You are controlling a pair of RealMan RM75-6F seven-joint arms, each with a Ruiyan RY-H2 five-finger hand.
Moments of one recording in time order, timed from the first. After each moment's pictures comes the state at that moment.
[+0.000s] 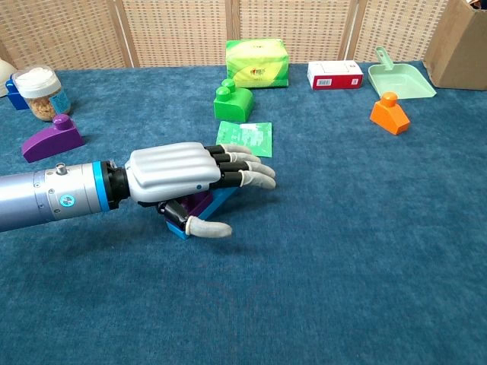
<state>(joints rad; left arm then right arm) -0.90 -1.94 0.24 -0.55 1.88 1.27 -0.47 -0.02 -0.98 0.26 -1.57 -1.19 1.39 0.47</state>
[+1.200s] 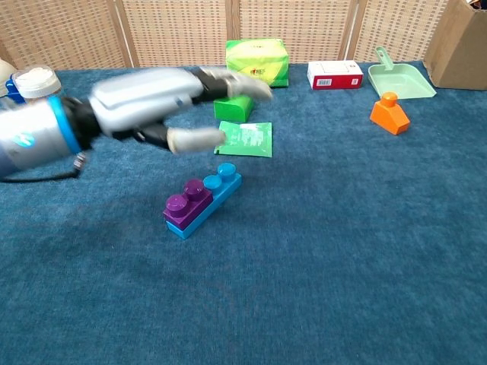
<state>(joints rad) -0.91 -1.64 0.11 -1.09 1.75 1.28 -0.31 0.02 -0.97 0.26 -1.57 -1.23 1.38 0.40</state>
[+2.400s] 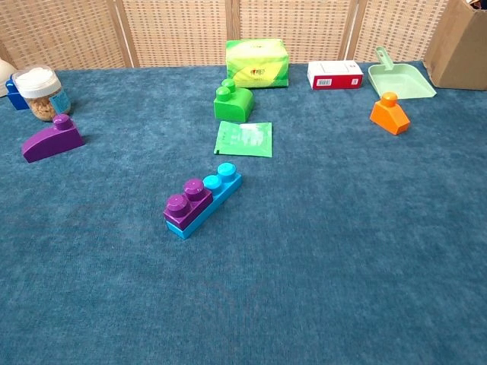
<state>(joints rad) -0.17 -1.10 0.18 -1.68 1.42 1.70 0.16 0.20 -1.06 0.20 -1.65 -1.33 1.30 -0.01</state>
